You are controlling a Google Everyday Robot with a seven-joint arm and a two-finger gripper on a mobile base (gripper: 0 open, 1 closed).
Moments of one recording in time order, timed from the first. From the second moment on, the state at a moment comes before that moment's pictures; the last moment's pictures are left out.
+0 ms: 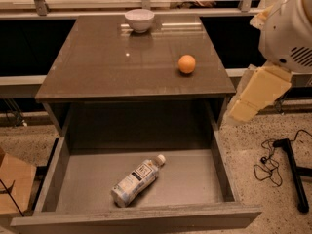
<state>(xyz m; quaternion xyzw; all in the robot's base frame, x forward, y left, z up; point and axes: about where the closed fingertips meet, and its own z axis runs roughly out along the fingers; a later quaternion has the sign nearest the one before) 0.431 -0.153 1.020 -0.55 0.78 -0.08 0.29</state>
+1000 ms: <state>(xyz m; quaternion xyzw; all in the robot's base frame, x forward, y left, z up) 0.425 -0.068 0.899 -0.57 0.79 -0.02 0.24</state>
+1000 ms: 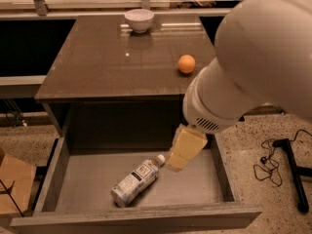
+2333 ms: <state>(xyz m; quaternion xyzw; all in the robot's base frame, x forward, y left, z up) 0.439 -0.043 0.825 -0.60 0.76 0.06 0.24</state>
